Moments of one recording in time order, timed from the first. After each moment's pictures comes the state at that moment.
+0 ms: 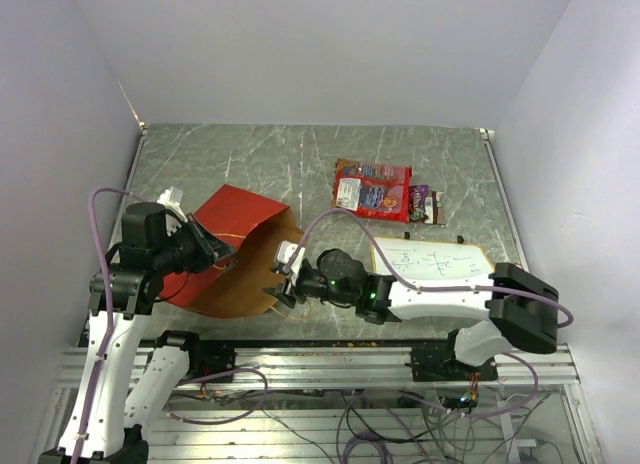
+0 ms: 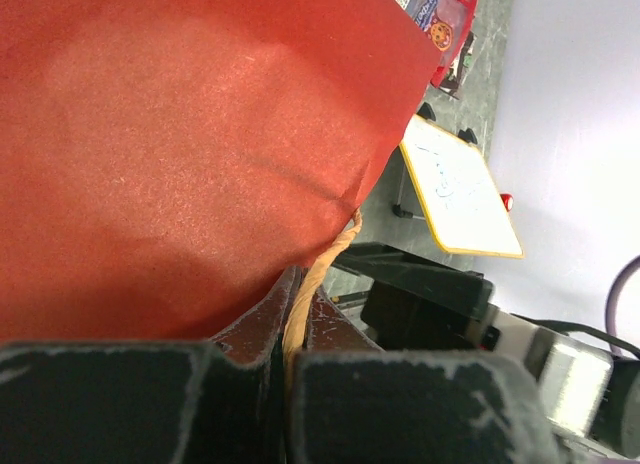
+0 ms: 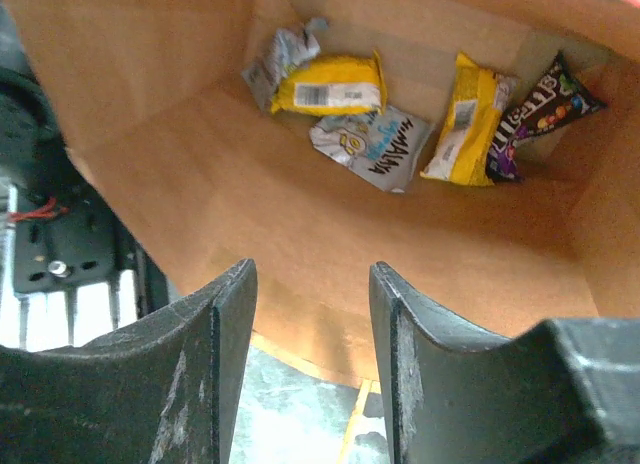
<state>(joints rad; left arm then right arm) -0.12 0.69 0.97 -0.92 0.39 -0.73 1.23 1.45 0.75 0.50 -0.05 -0.10</state>
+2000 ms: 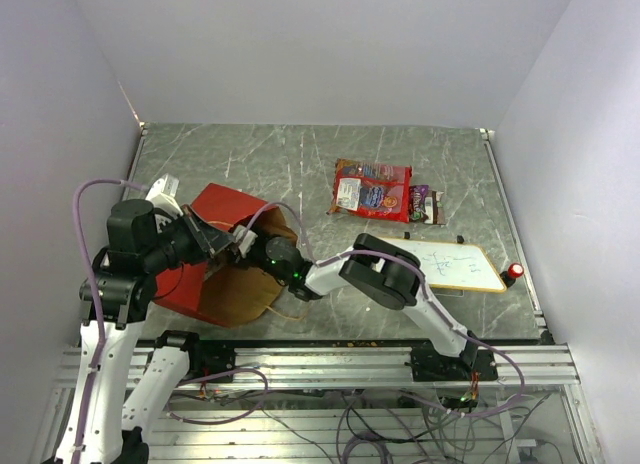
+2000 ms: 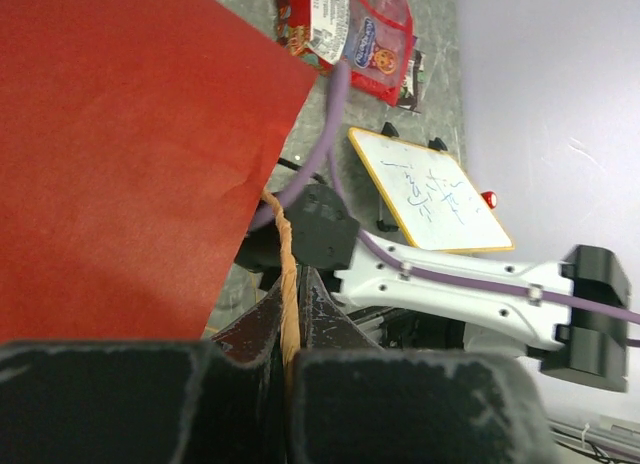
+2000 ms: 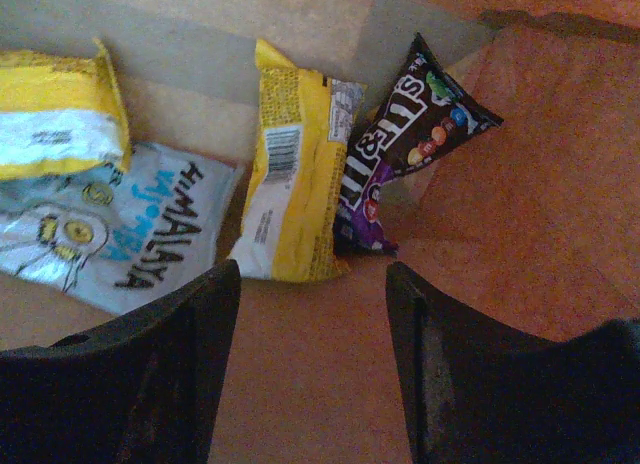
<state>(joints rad) -0.12 0.67 1.04 -0.85 0.43 -0.65 1.11 2.38 1.31 1.04 0.13 -0.35</state>
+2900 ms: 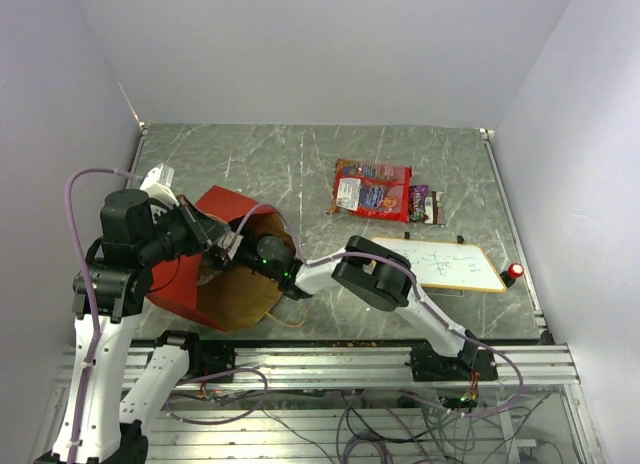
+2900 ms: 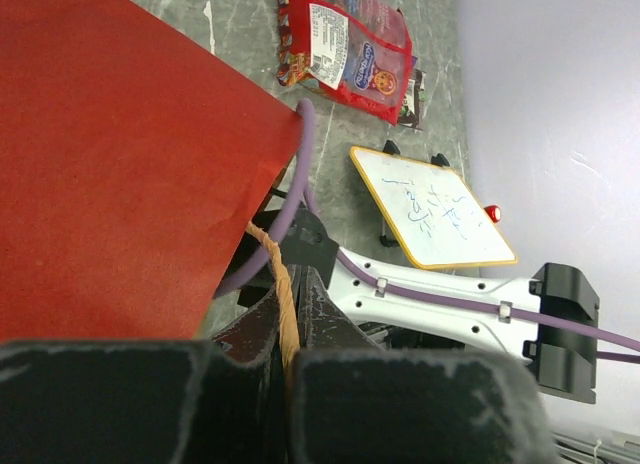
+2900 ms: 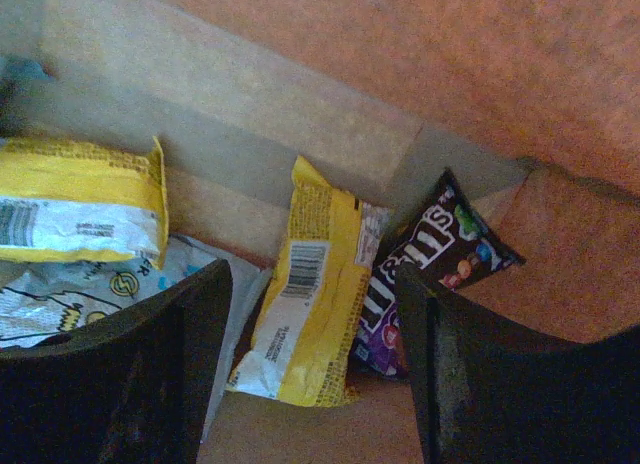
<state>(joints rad) -0.12 0.73 1.13 -0.88 0.40 -0.62 1.13 2.40 1.39 1.07 0.02 -0.43</state>
